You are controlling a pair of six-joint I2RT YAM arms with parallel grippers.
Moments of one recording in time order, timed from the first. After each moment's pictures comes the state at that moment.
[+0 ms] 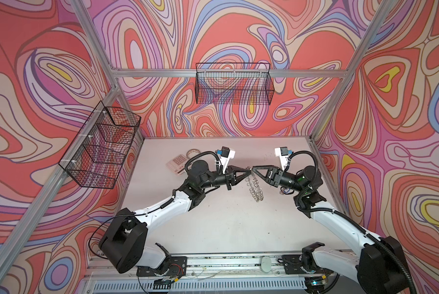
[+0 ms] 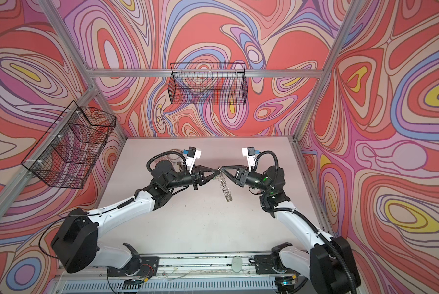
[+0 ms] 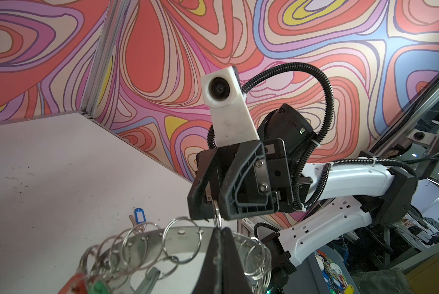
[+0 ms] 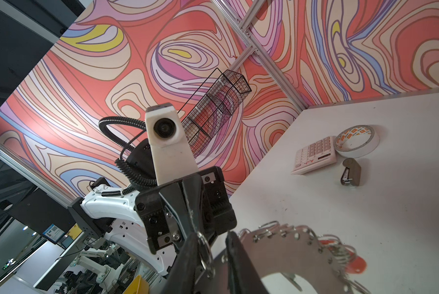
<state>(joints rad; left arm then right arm) -0.66 1.42 0.87 0.67 0.74 -0.63 0.31 1.14 0.64 0.72 -0.91 0.95</state>
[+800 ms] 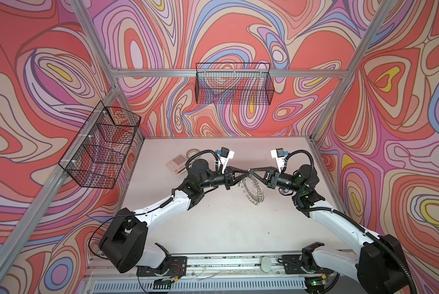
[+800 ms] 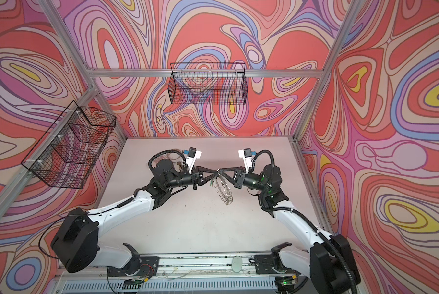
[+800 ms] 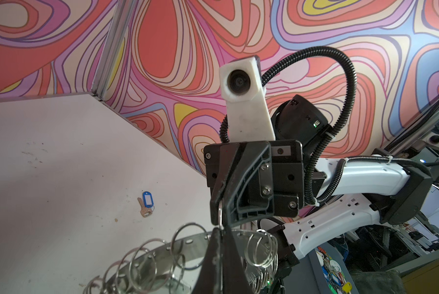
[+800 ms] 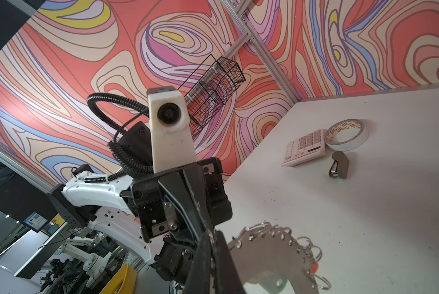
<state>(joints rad) -0.63 1.41 0.87 0.55 0.75 -0.60 0.33 1.15 0.66 0.58 -0.90 0.79</state>
